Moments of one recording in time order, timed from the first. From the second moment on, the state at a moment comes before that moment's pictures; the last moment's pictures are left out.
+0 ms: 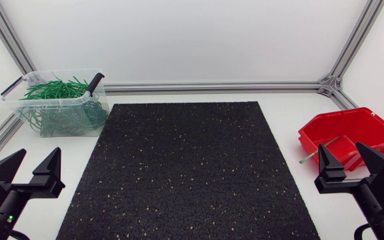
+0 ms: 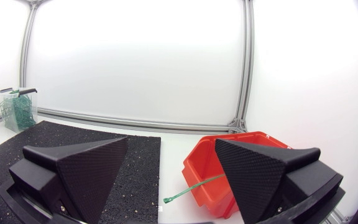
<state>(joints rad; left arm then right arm) 0.00 0.06 0.02 -0.01 0.00 -0.05 -0.07 0.06 0.03 -0.02 -0.01 -0.07</state>
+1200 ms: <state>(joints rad) 0.00 0.06 0.02 -0.01 0.00 -0.05 -0.19 0.53 0.42 -0.09 -0.13 -0.11</state>
